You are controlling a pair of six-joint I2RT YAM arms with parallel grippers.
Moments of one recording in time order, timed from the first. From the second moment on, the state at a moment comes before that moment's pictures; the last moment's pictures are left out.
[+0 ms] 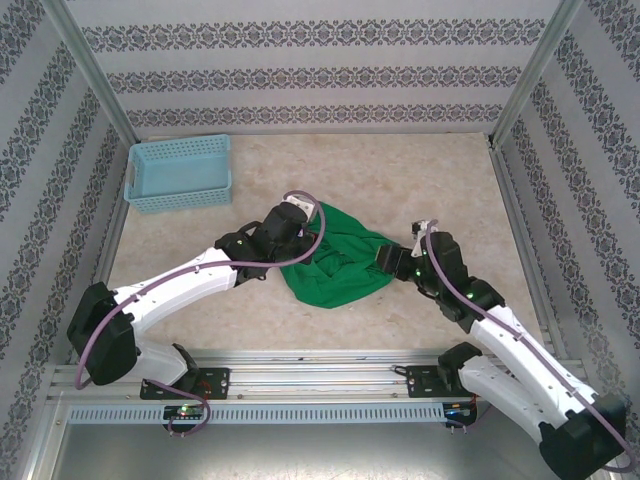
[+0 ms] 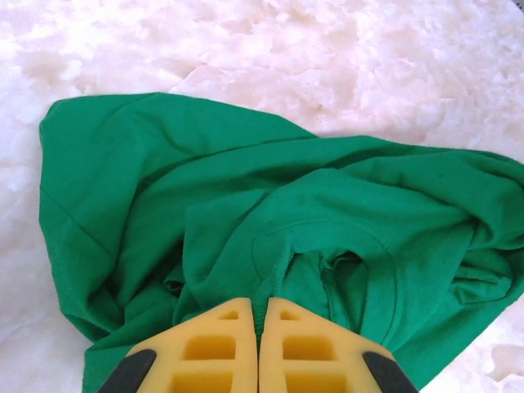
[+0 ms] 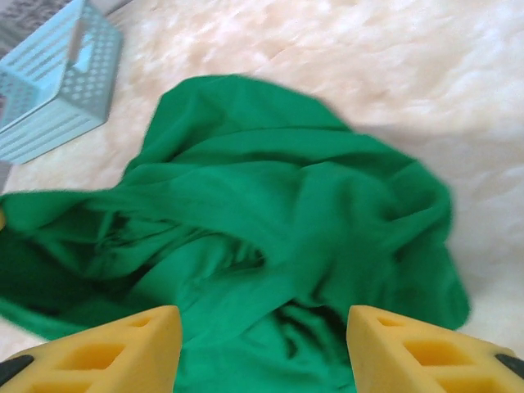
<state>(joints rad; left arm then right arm) -0.78 1.40 1.07 -0.38 -0.15 -0.38 0.51 0.79 0.58 -0.39 -0.06 0.66</state>
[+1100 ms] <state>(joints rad) -0.67 1.43 1.49 -0.51 -0.26 -0.38 0.63 1.14 1.24 -0.51 0.20 0.68</state>
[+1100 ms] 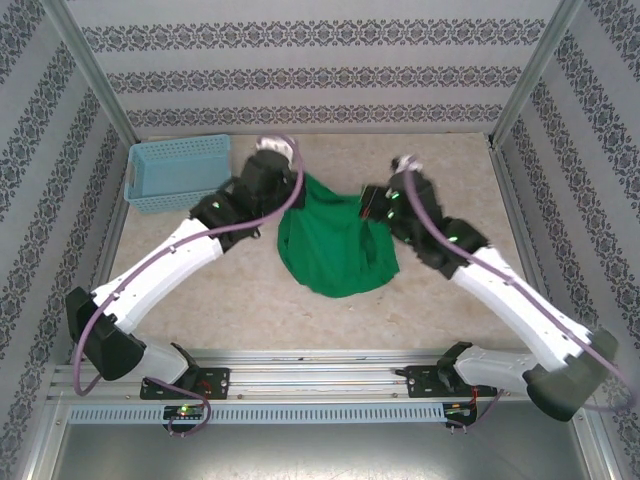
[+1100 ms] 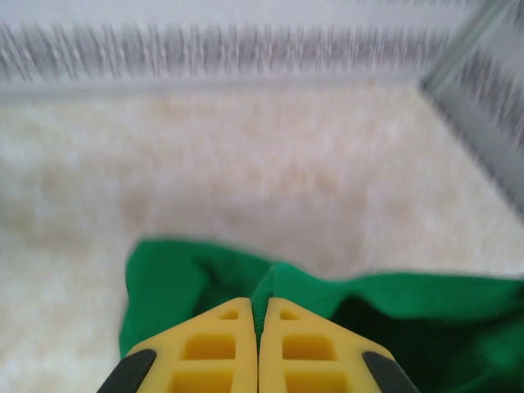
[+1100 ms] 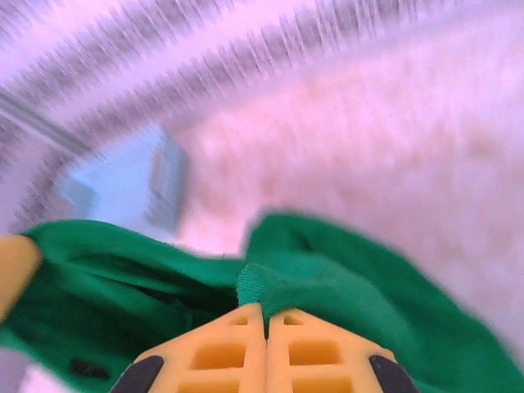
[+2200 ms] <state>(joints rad) -0.69 1.21 0.93 -0.29 -0.05 -0.40 0.65 1.28 1.00 -0.34 -0.09 0.67</state>
